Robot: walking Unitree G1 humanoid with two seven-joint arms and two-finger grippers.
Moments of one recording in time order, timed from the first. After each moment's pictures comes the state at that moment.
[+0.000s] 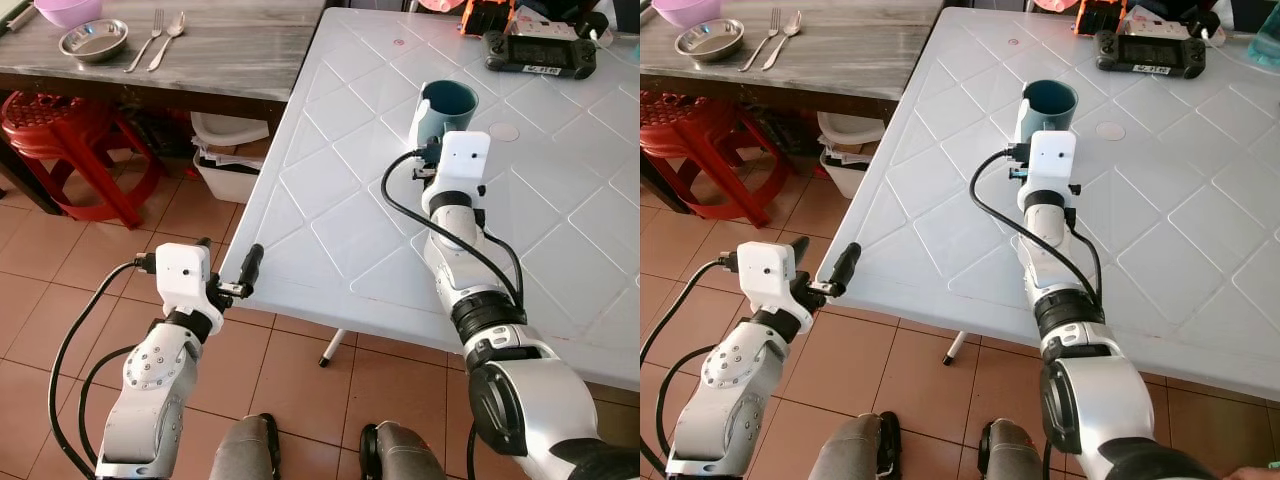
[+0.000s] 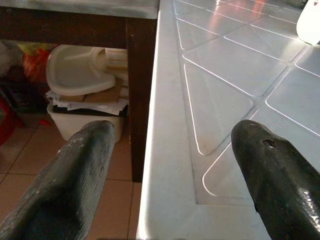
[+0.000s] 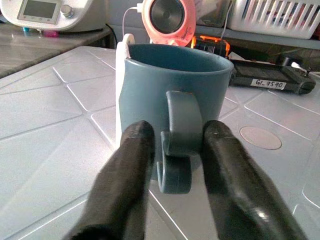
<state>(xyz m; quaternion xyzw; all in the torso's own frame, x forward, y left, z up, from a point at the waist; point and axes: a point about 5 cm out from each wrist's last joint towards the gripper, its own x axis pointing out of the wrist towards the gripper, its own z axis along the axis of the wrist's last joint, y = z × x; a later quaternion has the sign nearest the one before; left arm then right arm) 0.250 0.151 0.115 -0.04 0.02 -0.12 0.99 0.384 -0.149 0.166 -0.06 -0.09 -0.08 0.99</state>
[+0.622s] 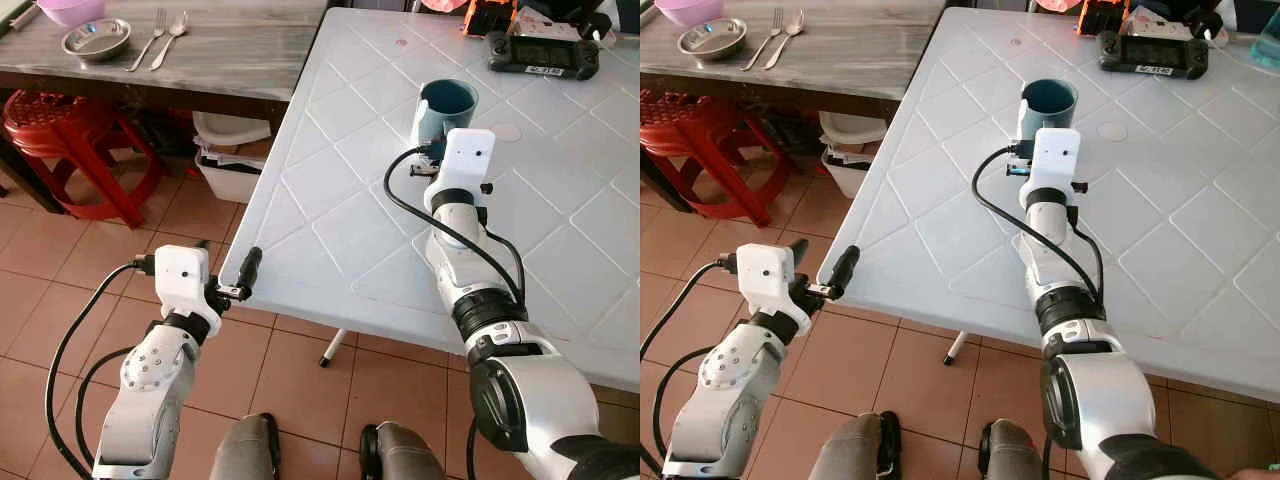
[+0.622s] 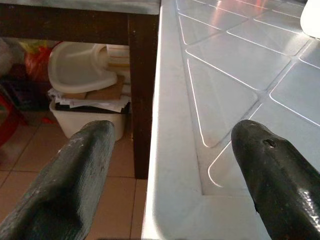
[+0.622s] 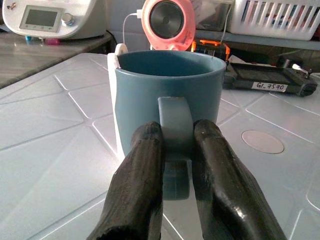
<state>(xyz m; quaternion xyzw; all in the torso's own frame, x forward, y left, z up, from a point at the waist) 0.250 0.152 0.114 -0.03 0.02 -0.13 0.99 0.384 -0.150 0.168 -0.04 -0.10 -0.08 0.99</state>
